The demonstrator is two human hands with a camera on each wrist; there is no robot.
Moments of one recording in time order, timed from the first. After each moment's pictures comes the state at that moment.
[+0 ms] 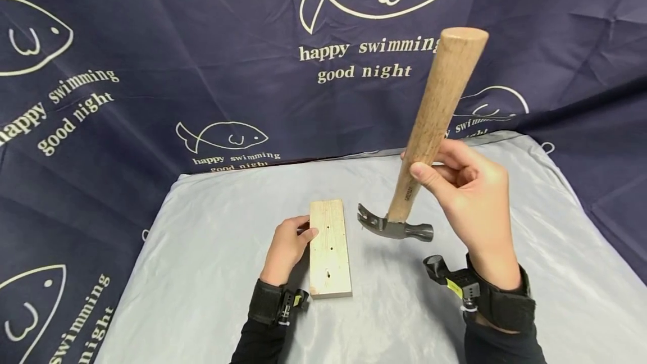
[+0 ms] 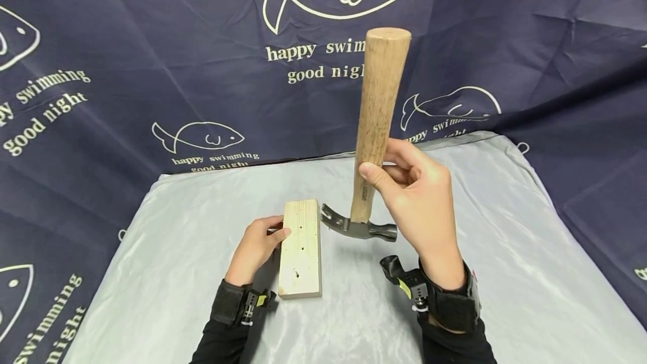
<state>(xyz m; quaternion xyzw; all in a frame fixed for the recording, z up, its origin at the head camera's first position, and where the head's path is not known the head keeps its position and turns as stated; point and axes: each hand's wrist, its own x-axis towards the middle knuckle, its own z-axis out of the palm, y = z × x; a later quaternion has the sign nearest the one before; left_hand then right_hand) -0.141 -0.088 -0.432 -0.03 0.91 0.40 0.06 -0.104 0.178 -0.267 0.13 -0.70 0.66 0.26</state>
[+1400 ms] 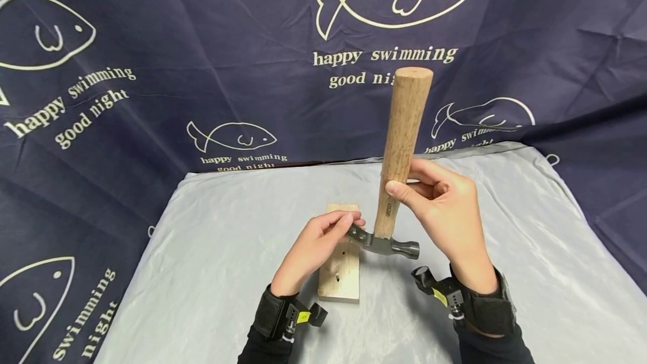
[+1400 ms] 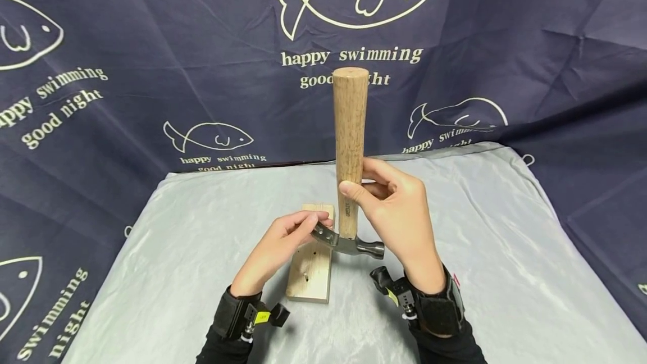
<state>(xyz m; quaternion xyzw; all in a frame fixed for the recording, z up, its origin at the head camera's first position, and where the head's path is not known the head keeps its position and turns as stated) -0.117 -0.054 -0.362 0.16 0.76 0.62 0.12 -0.106 0.152 -0.284 0.12 -0.77 0.59 0.22</state>
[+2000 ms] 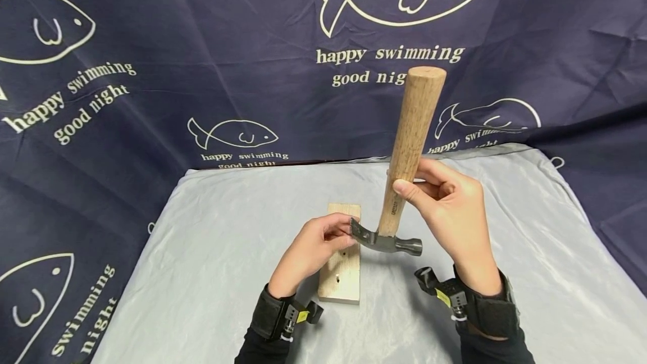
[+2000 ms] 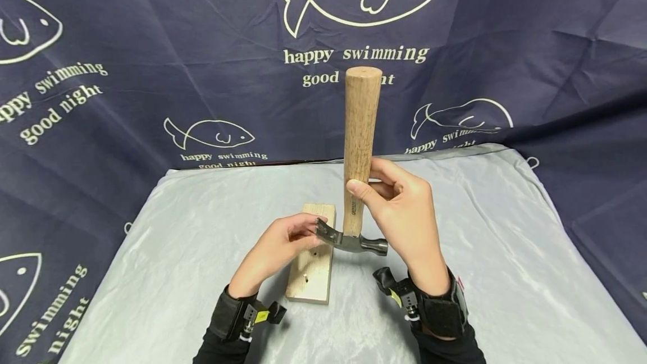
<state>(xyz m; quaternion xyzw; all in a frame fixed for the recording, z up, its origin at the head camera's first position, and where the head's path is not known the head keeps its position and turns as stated) -0.115 -0.060 -0.355 0.16 0.83 0.52 0.11 -0.116 0.158 -0.295 0.11 -0.78 0.57 0.22</state>
